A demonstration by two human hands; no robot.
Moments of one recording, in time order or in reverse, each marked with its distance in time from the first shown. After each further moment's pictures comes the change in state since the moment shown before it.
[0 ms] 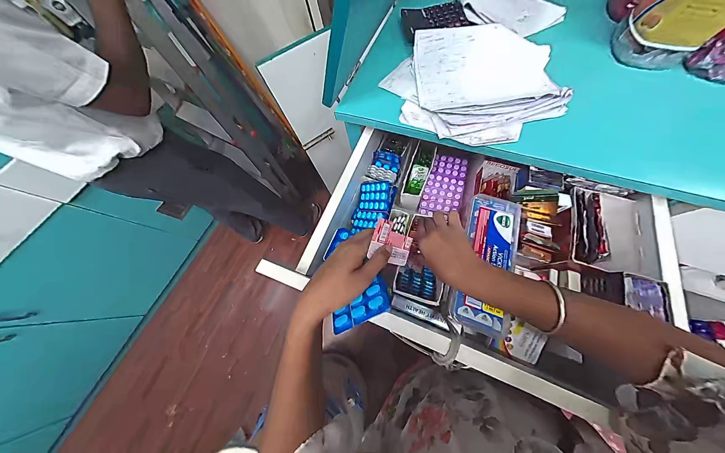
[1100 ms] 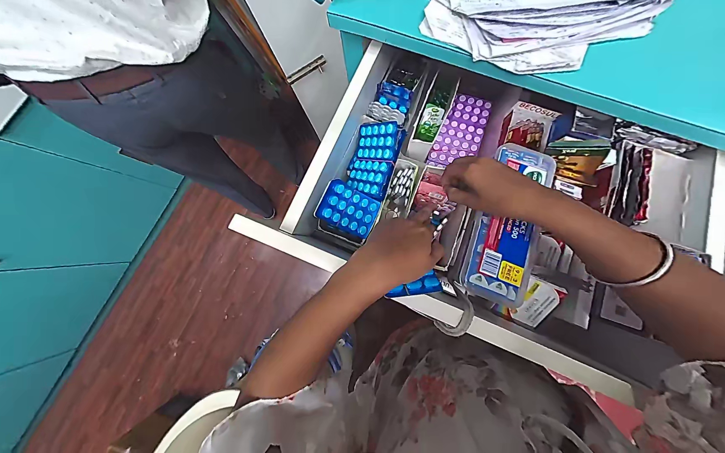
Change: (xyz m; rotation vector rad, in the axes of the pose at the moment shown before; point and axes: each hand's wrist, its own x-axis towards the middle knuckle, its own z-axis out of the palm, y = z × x) left_hand 0.042 0.020 0.068 0.488 -0.616 -0.270; right_hand 0.011 0.073 -0.001 0.446 0.094 -0.312
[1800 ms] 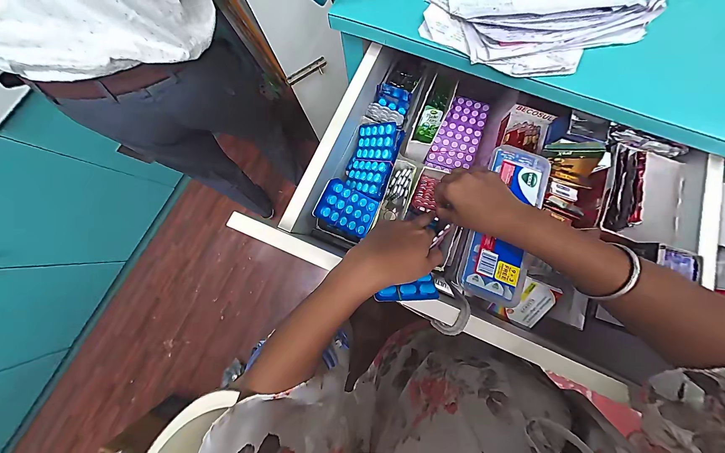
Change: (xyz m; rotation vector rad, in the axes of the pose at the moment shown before) left_hand -0.005 -0.004 0.001 -0.019 0.006 0.093; right_hand 0.001 -0.022 0.020 -0.353 -0.087 0.089
